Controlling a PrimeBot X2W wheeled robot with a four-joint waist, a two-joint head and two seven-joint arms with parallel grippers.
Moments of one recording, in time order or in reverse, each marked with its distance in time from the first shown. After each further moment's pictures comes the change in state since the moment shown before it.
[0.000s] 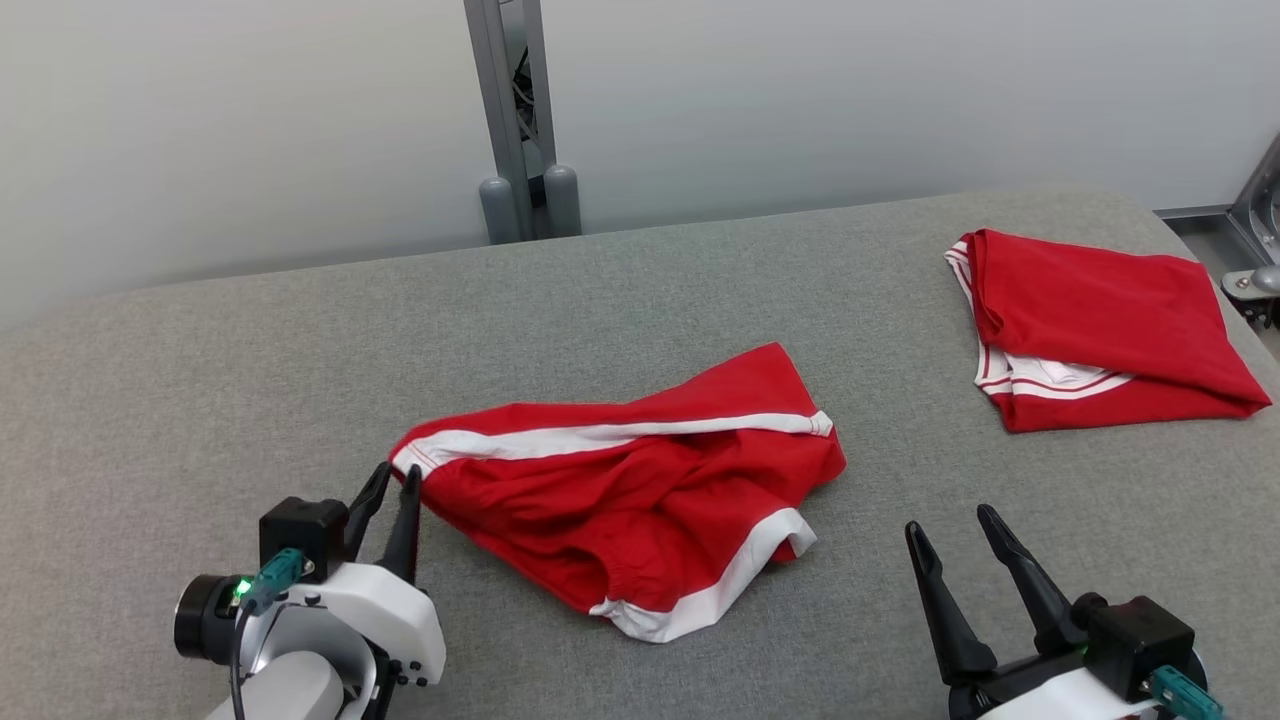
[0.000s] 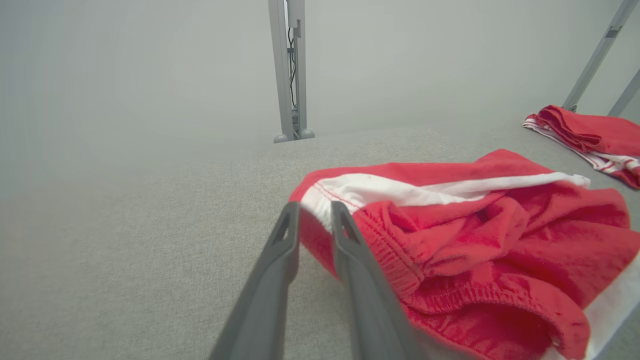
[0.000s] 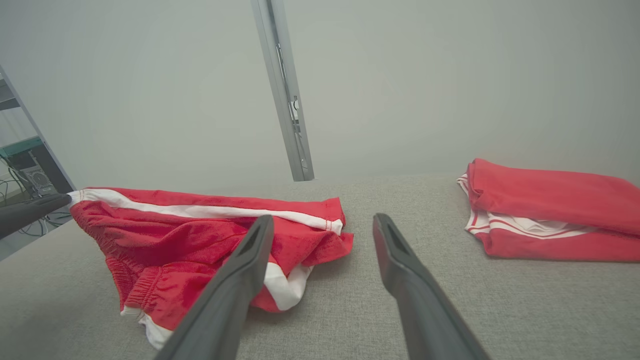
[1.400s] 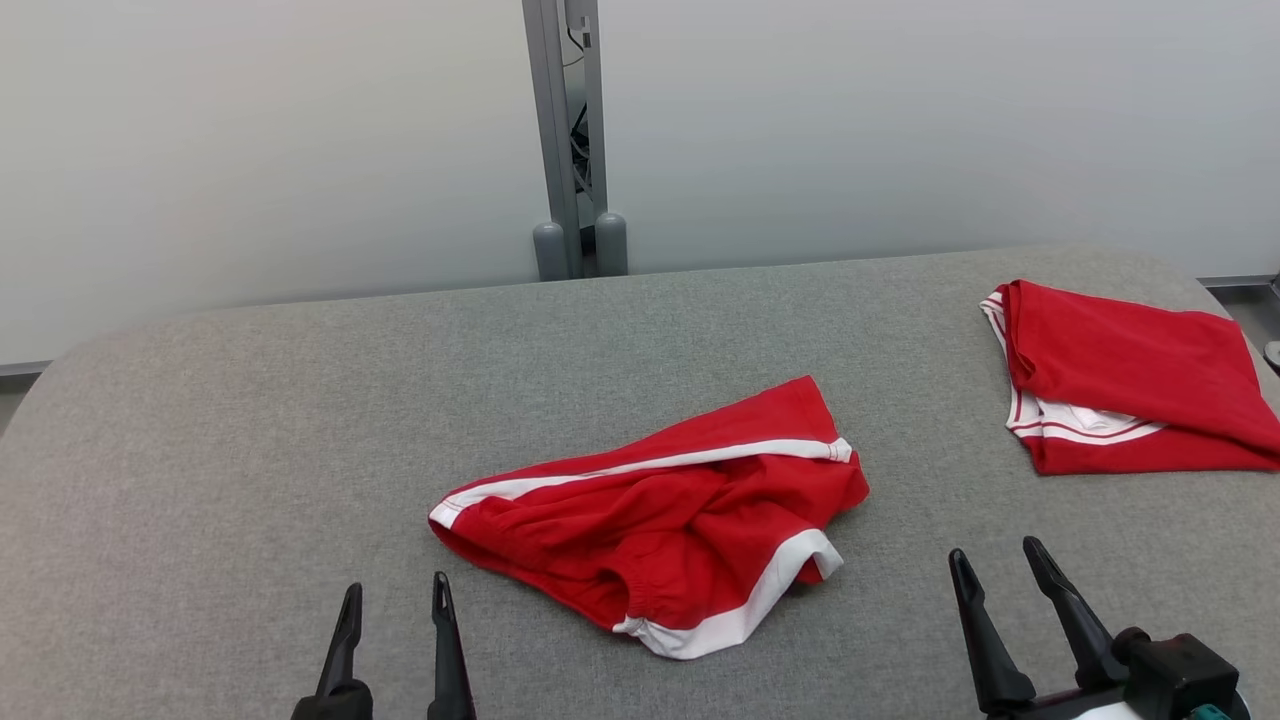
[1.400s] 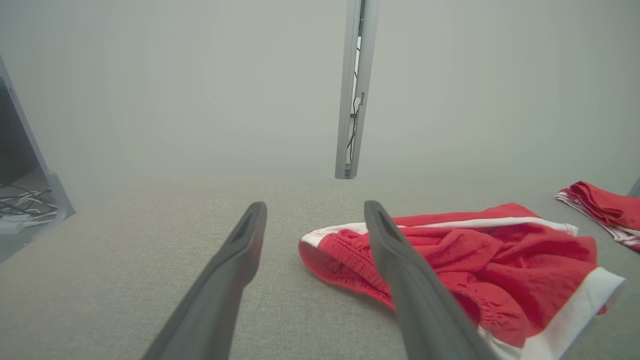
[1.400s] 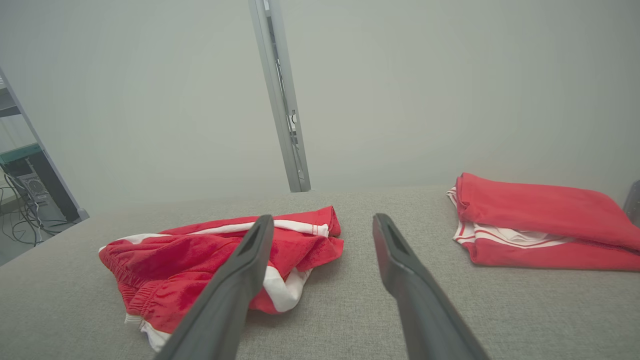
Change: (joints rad) left arm 0.548 -0.359 0.537 -0.371 0.590 0.056 -0.001; right arm 0.082 0.011 -0.080 -0.030 -0.027 0.000 0.000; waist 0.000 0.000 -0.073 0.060
